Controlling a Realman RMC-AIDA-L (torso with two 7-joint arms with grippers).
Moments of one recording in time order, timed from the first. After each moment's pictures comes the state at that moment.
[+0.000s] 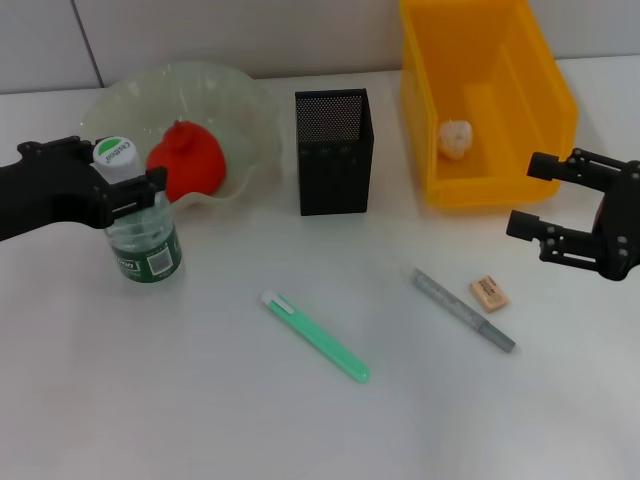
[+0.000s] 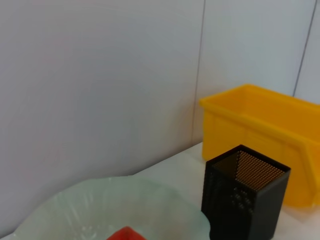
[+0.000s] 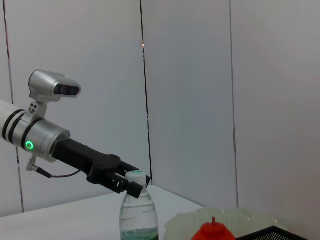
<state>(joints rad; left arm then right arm) -0.10 -2.07 1.38 1.52 1.93 1.02 -2.03 0.30 2.08 -0.54 -0.83 -1.80 -1.80 1.17</state>
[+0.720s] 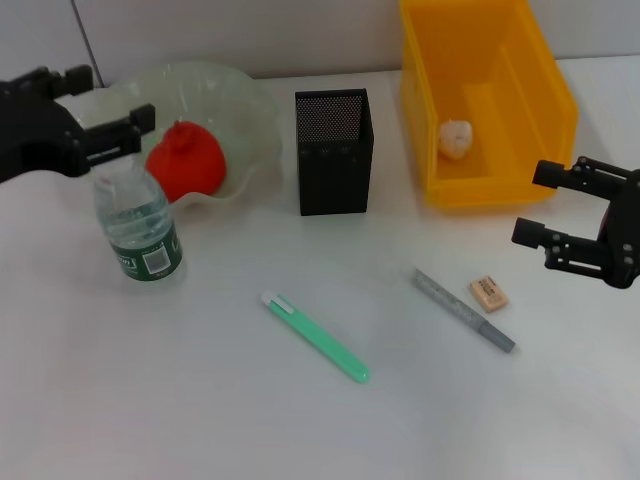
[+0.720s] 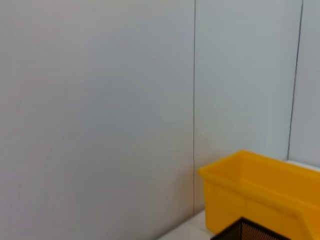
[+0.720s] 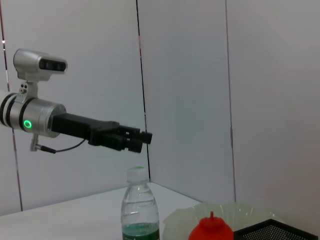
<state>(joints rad) -0.09 -2.07 1.30 1.53 1.72 1.03 -1.84 0.28 2.08 -0.54 -0.83 -1.80 -1.80 1.17</state>
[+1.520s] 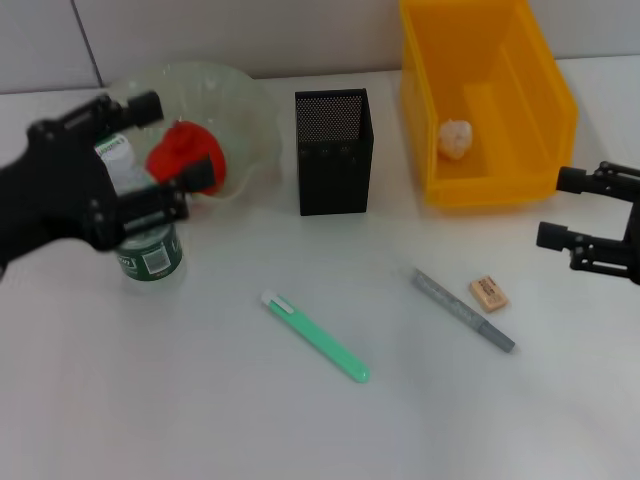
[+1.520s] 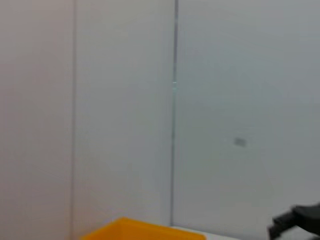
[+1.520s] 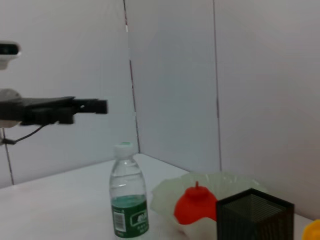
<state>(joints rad) -0.07 -2.07 1.28 1.27 1.33 1.40 -1.42 0.25 2.08 -0.53 -0.99 -1.86 -1.80 1.33</state>
